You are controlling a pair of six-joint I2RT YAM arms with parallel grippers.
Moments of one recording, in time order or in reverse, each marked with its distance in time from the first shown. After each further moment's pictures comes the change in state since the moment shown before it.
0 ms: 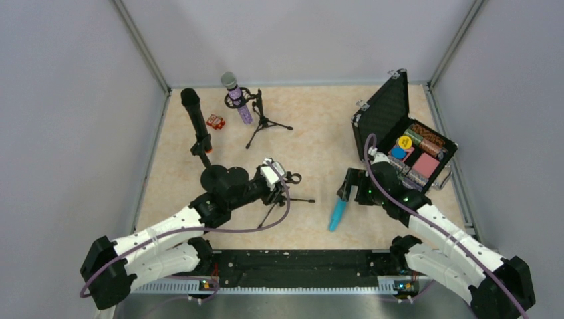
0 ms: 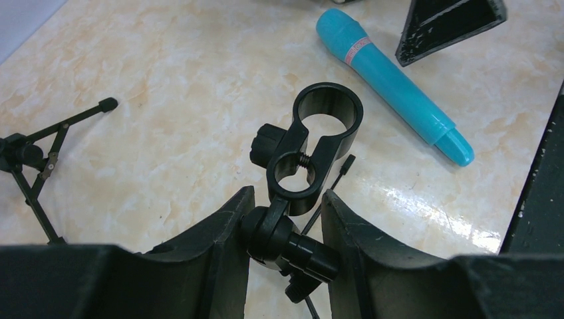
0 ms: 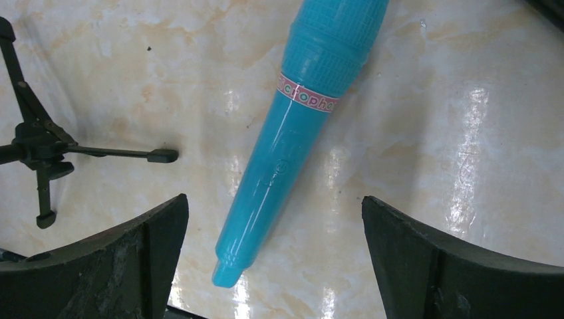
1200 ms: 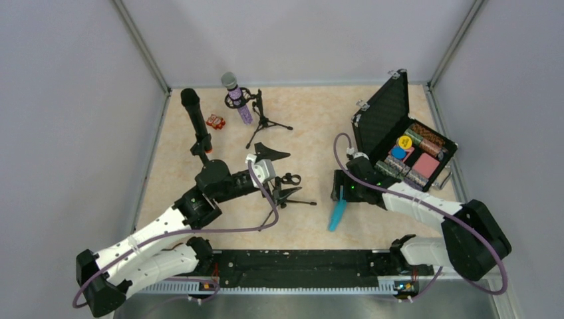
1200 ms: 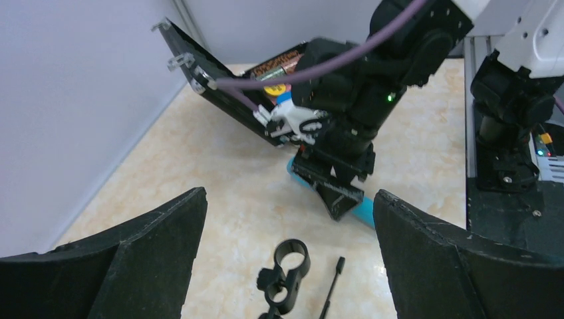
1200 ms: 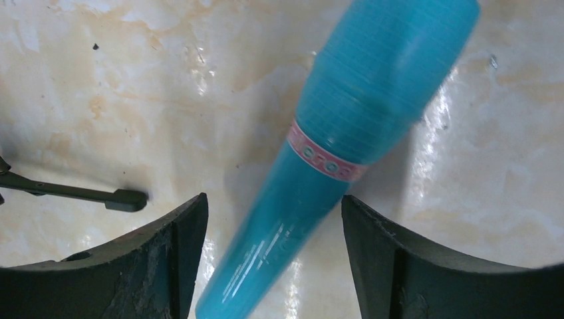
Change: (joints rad) left arm 0.000 -0.097 0.149 0.062 0.241 0.063; right arm 0.035 0.368 0.027 0.184 -0.003 -0.052
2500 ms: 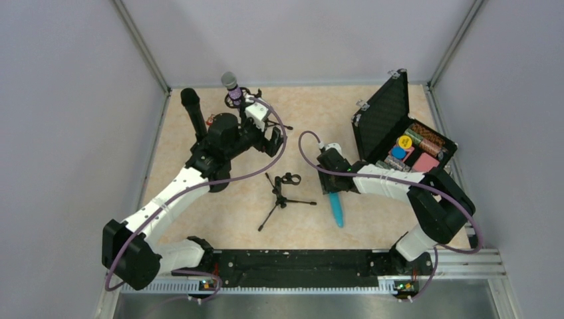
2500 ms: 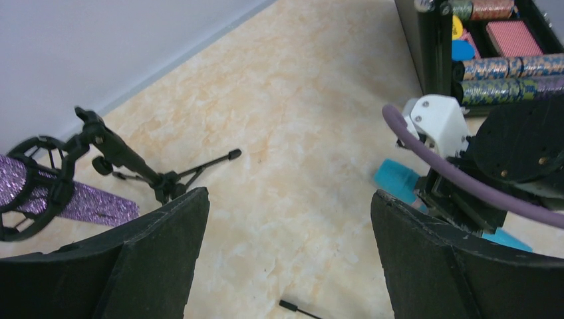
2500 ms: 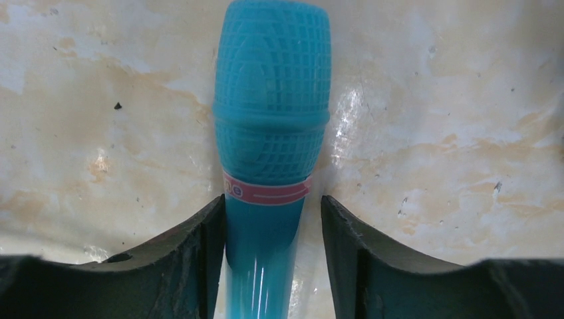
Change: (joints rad) left arm 0.317 0.384 0.346 -0.181 -0.176 -0.135; right arm 0.161 0.340 0.275 -0.037 0.223 -0.167
